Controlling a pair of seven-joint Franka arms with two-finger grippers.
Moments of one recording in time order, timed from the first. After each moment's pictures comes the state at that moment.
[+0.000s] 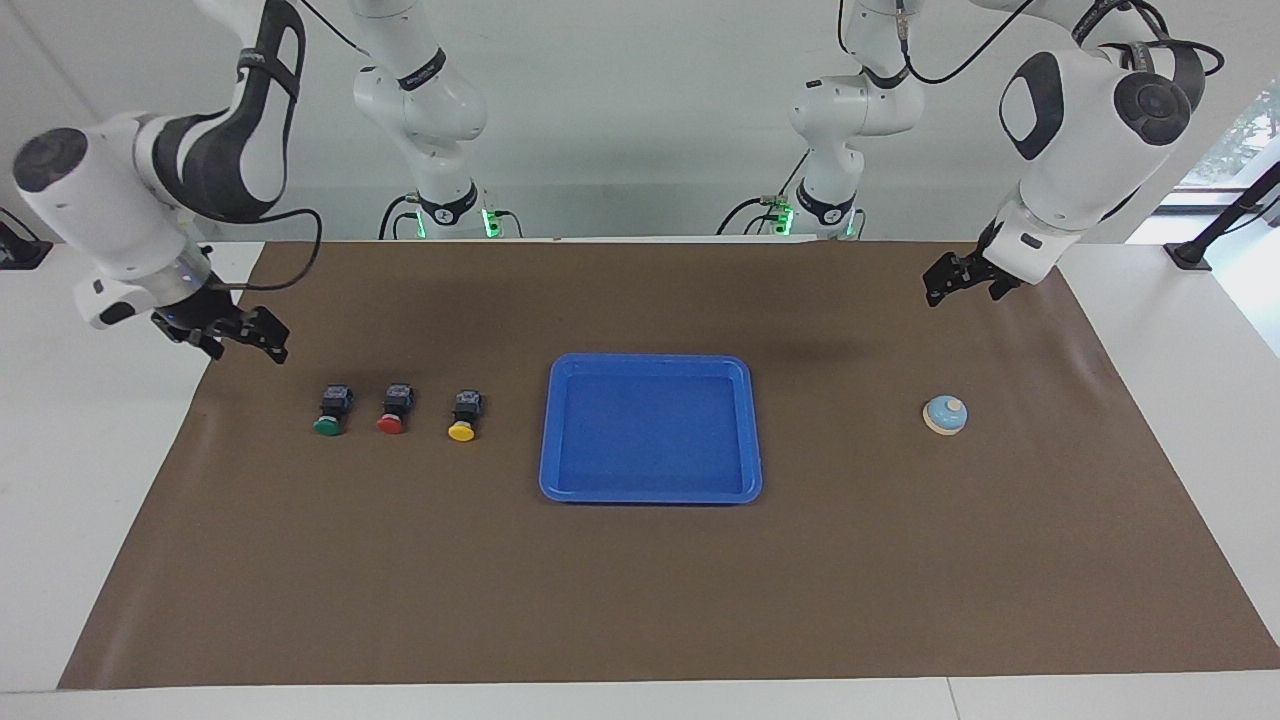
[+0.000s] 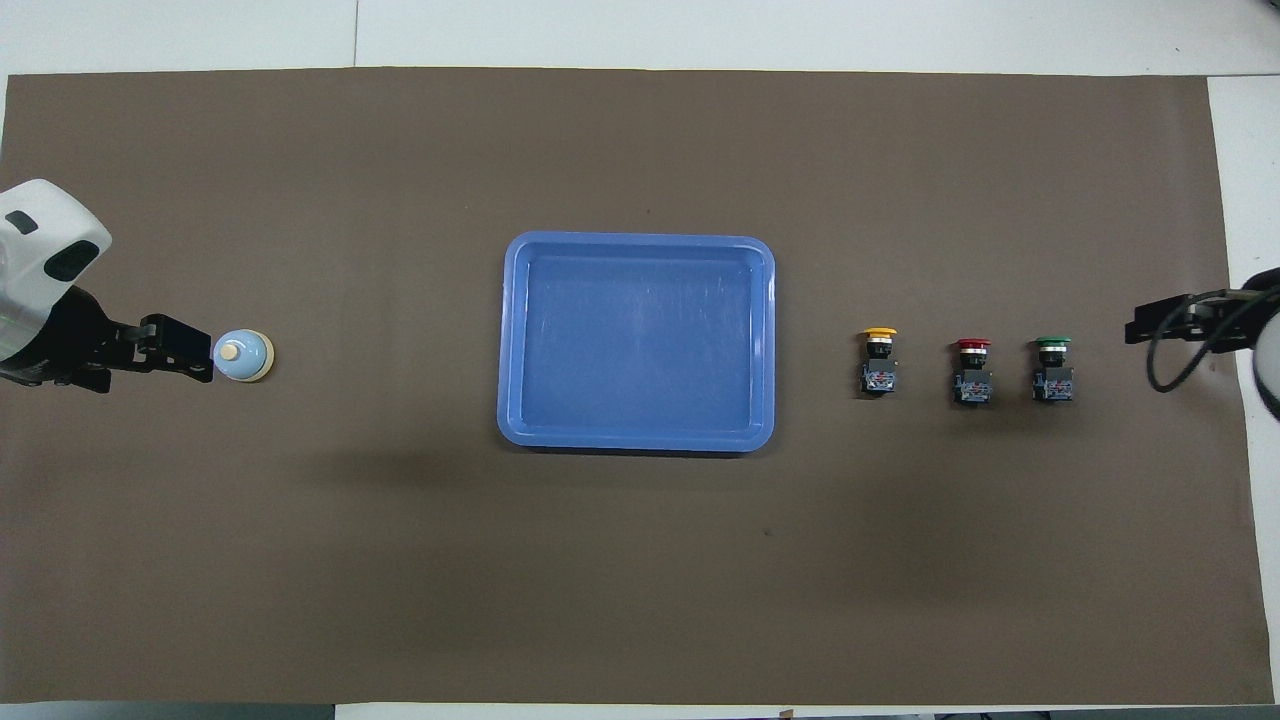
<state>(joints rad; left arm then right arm) -0.05 -0.03 0.00 -1.81 0.00 1.61 -0.07 -0.31 0.08 0.07 -1.98 0.02 2.01 -0.11</state>
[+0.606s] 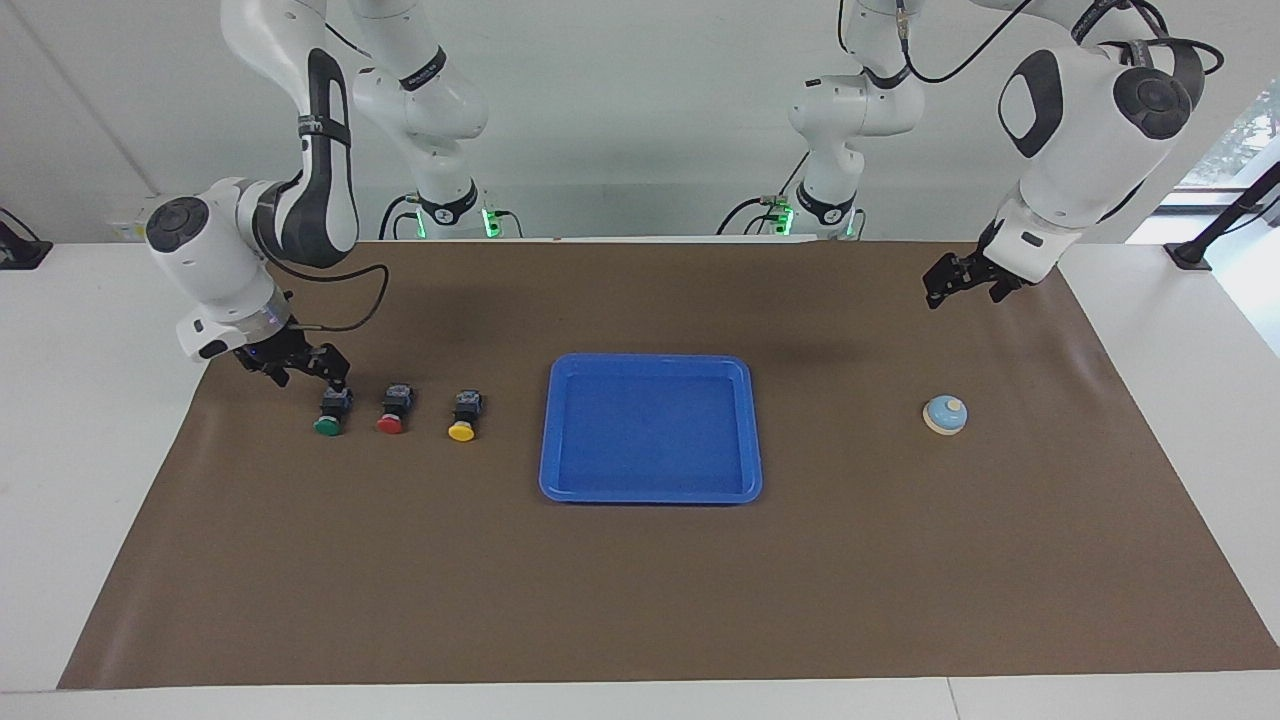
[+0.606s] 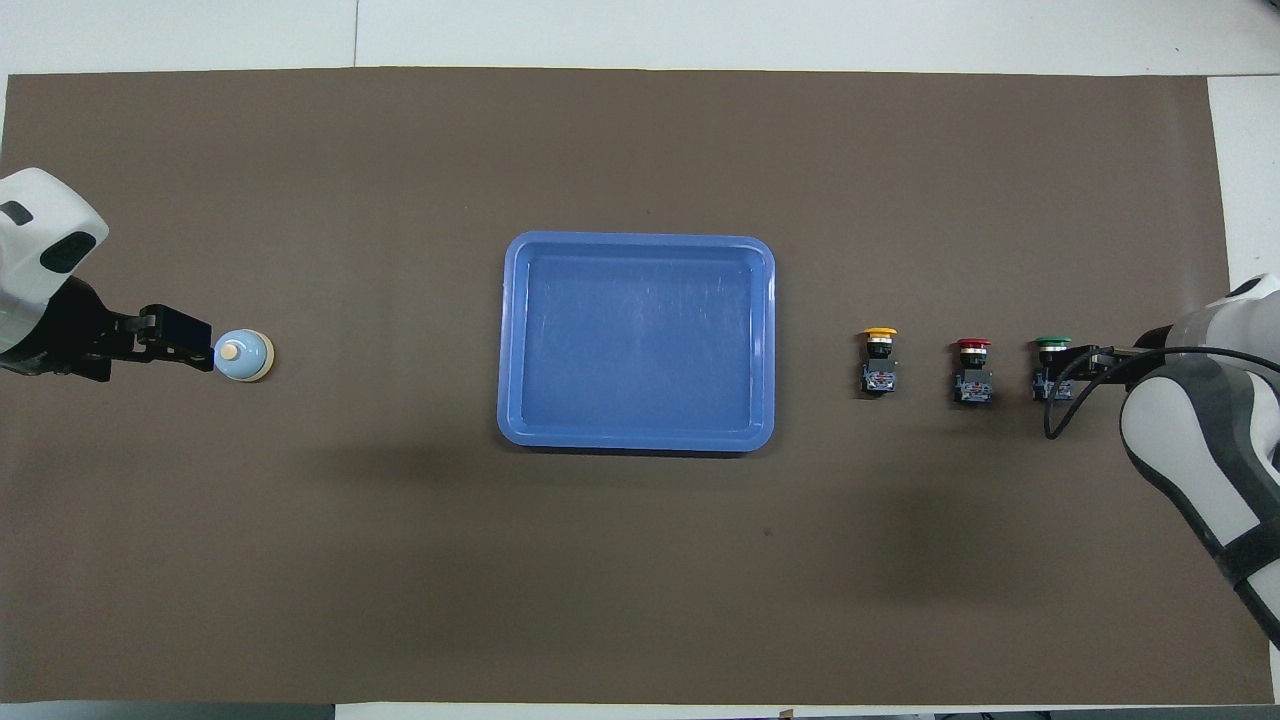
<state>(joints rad) -0.07 -0.03 0.01 -1.78 0.00 1.63 -0.08 -0.30 0.06 0.06 -2.24 0.02 2.27 -0.08</state>
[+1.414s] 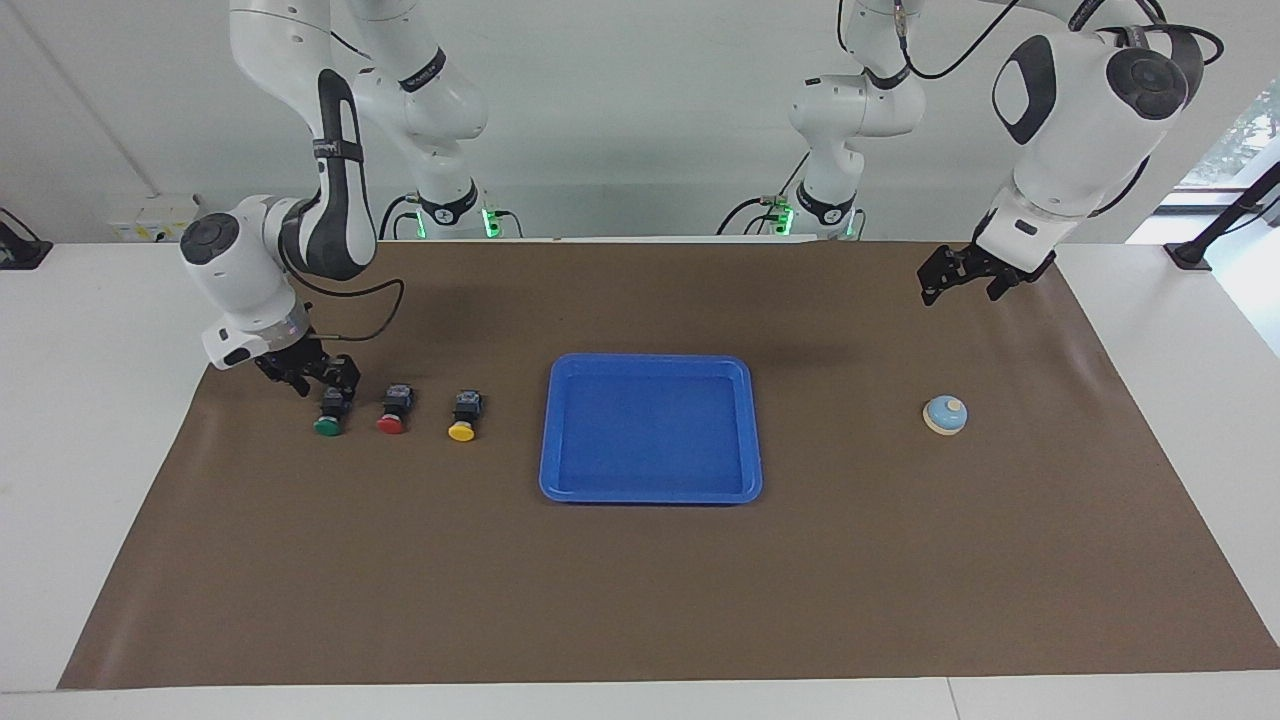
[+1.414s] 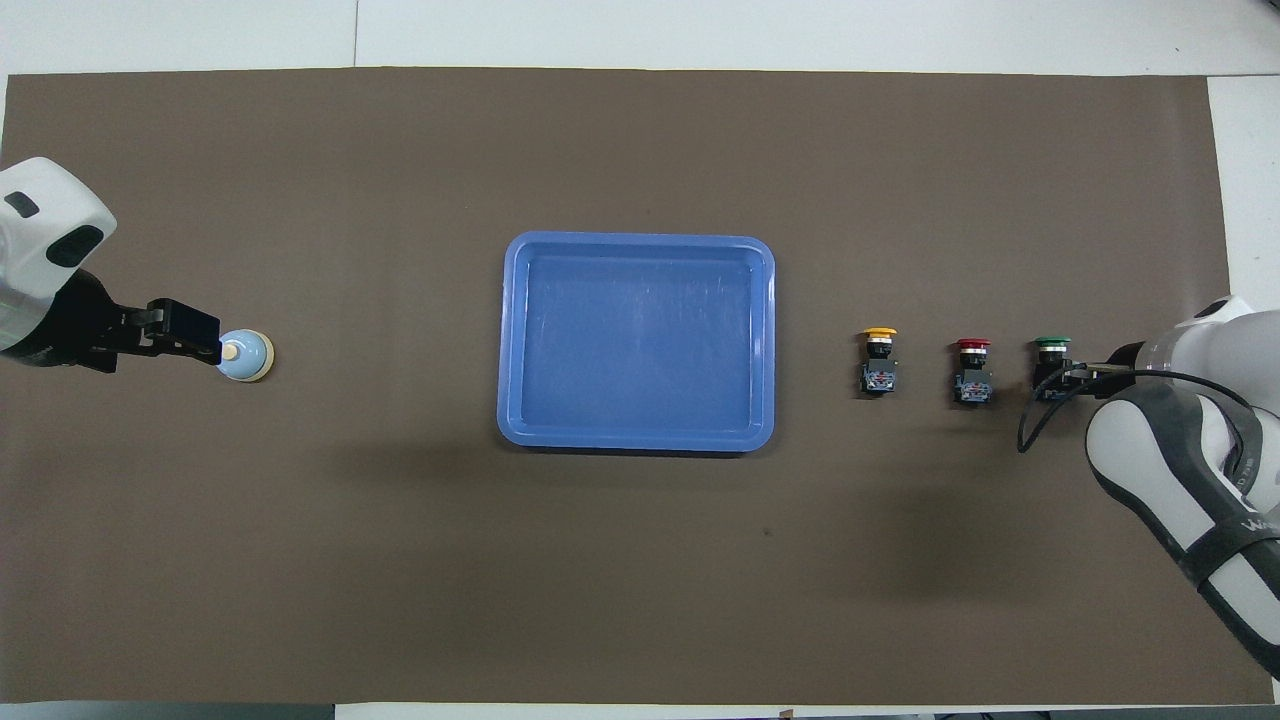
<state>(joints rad) -0.10 -0.03 0.02 -1.77 0.00 1.63 -0.08 -0.30 0.10 0.06 -2.31 0.02 2.41 -0.08</state>
